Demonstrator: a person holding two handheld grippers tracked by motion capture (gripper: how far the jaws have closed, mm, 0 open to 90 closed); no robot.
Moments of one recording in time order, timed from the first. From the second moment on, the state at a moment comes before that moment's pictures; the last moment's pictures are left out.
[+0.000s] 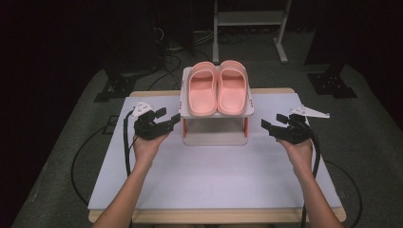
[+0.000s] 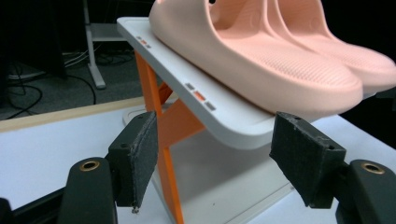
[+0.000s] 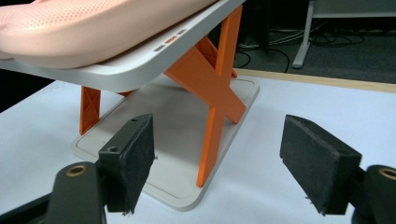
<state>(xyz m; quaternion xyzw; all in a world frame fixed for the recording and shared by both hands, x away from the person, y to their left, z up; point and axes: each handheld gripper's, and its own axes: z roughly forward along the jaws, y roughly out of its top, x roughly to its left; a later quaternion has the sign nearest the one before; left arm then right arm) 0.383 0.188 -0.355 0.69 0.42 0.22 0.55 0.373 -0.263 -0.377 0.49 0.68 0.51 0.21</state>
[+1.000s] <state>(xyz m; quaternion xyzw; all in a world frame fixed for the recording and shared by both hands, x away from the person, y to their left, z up) 0.365 0.199 -0.393 0.69 0.43 0.21 0.54 0.350 -0.284 -0.415 0.51 0.67 0.50 0.20</state>
